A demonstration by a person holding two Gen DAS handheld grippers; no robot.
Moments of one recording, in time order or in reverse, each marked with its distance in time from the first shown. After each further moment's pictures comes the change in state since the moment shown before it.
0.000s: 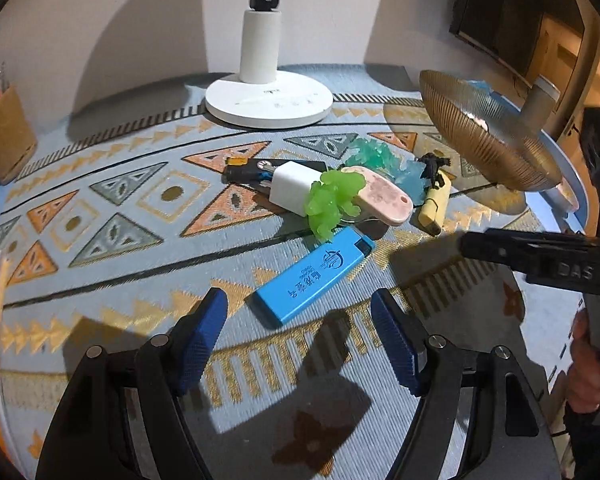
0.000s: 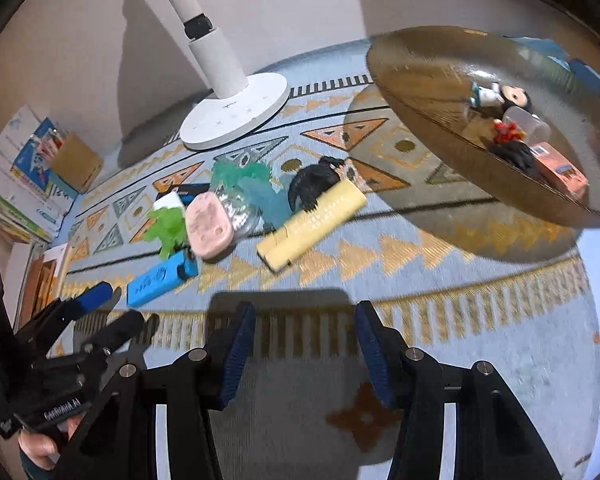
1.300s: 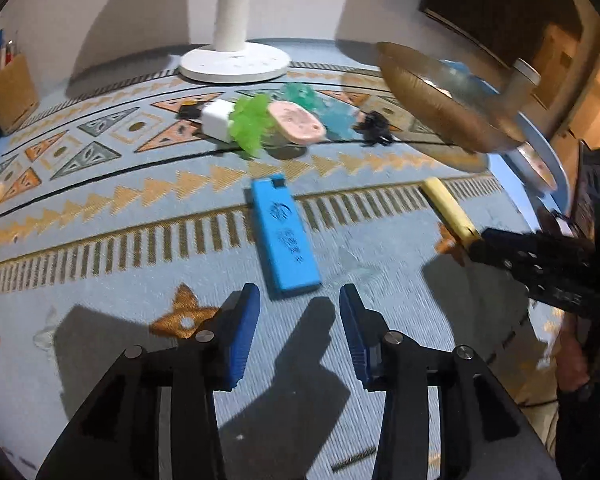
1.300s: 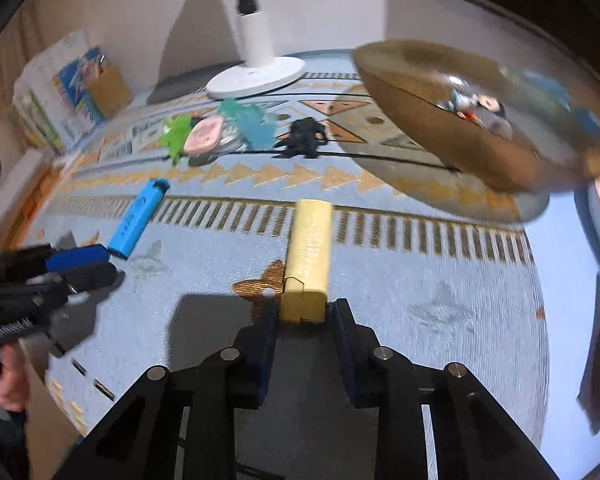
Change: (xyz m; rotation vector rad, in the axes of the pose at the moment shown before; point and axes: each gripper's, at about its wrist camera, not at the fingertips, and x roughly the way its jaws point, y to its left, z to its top) left arm -0.026 -0.056 -0.049 -0.084 0.049 -0.030; right arm -0.045 -0.040 -0.076 -0.205 -0.024 0.040
